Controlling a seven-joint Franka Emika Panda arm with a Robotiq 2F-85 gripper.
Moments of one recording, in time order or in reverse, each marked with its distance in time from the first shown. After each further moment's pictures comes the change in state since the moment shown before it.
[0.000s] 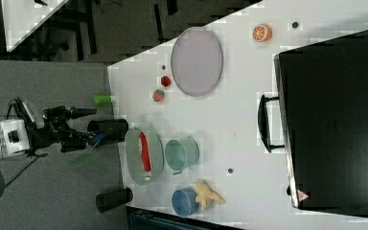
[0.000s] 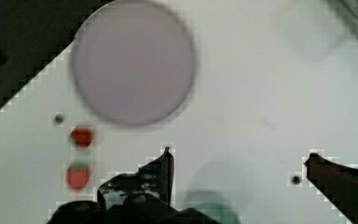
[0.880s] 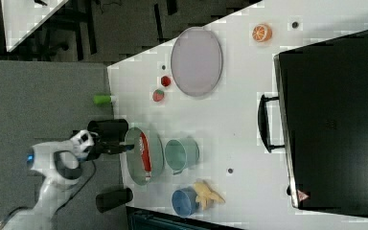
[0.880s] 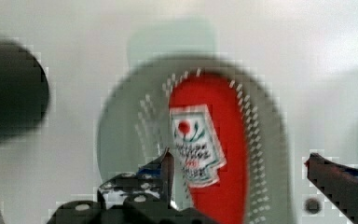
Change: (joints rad) arm 0.218 0.438 0.315 -0.223 -0.086 0.573 -0.019
